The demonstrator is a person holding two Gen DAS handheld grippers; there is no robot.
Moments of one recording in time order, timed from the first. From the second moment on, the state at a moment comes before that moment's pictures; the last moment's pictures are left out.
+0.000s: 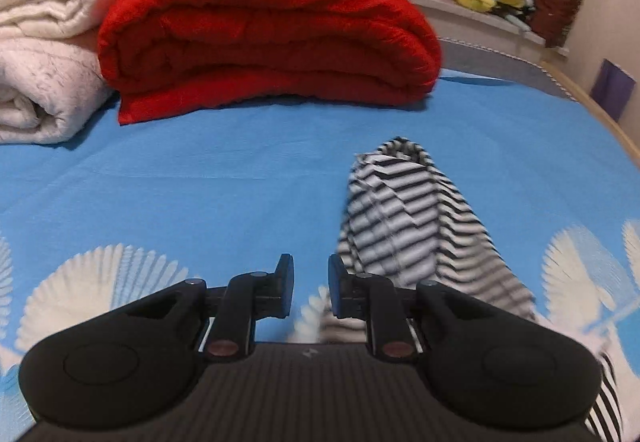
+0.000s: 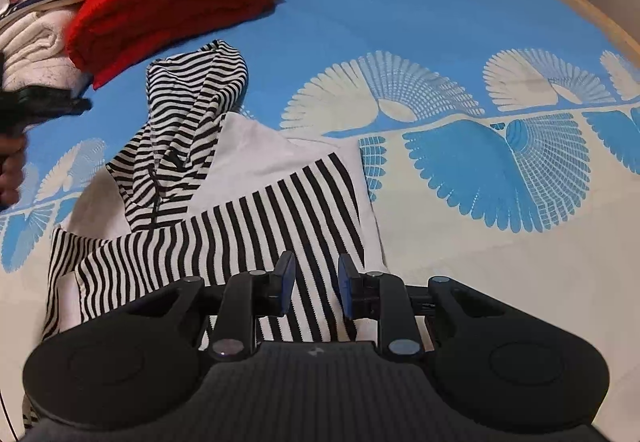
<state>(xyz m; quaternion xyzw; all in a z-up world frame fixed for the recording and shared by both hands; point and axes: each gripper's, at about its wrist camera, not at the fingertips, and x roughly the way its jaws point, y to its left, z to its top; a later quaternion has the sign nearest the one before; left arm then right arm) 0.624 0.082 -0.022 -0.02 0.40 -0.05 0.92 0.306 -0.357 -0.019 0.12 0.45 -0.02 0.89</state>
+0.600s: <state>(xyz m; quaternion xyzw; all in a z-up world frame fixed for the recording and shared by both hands) 0.762 0.039 -0.103 -0.08 0.42 -0.10 0.90 0.322 -0.345 -0.043 0.10 0.48 -0.02 0.87</state>
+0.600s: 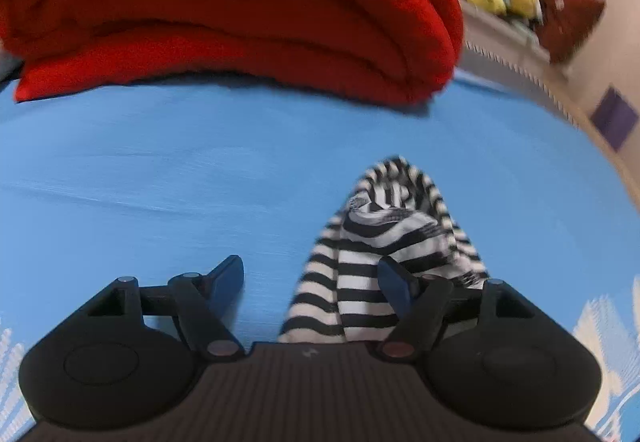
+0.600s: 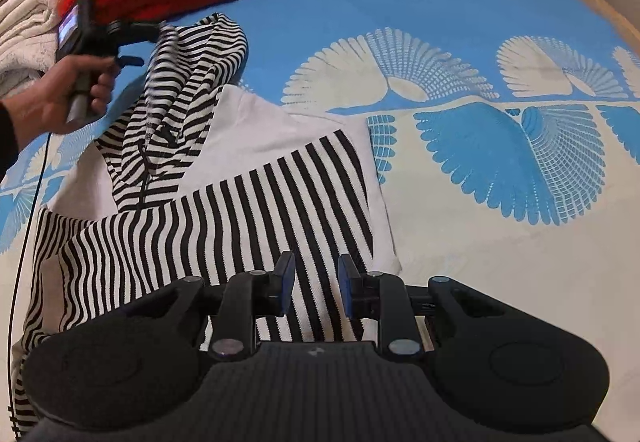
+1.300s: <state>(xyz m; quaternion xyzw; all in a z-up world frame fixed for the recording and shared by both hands) 0.550 0.008 -0.001 0.07 0.30 -0.29 0.91 0.322 -0.343 -0.023 0.11 0.46 -0.02 0.88</state>
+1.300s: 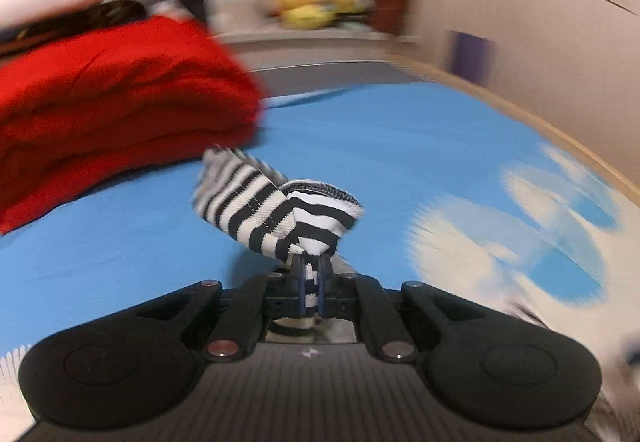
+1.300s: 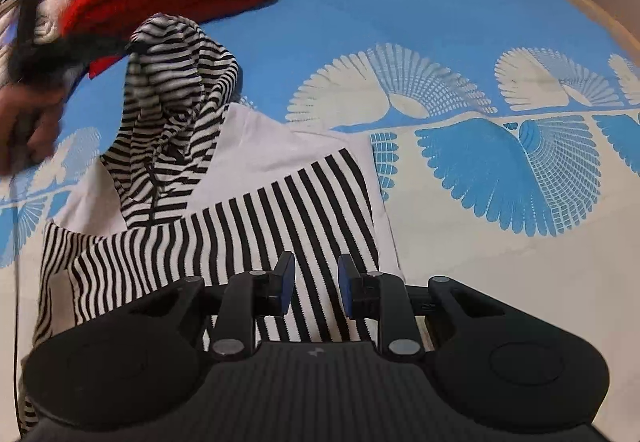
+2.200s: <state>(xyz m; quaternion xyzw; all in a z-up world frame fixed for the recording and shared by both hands) 0.346 0.088 -0.081 -0.23 0.58 -0.10 0.78 0.328 -0.317 -0.075 0.19 0.56 0.00 0.81</state>
